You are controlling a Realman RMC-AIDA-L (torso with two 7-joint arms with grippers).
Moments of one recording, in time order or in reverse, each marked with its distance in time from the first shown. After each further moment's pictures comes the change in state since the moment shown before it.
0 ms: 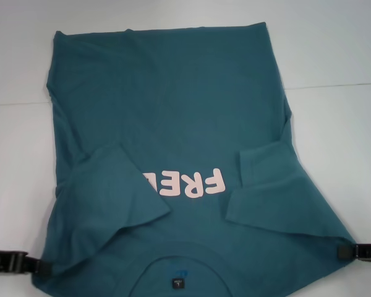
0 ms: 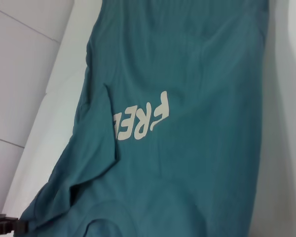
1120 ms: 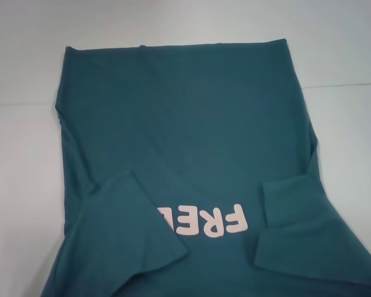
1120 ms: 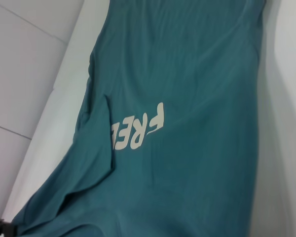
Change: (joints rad) left arm 0.099 -0.005 -0.110 0.008 -0.001 0.205 0.090; right arm -0.188 -0.024 0.086 -0.010 -0.003 -0.145 -0.176
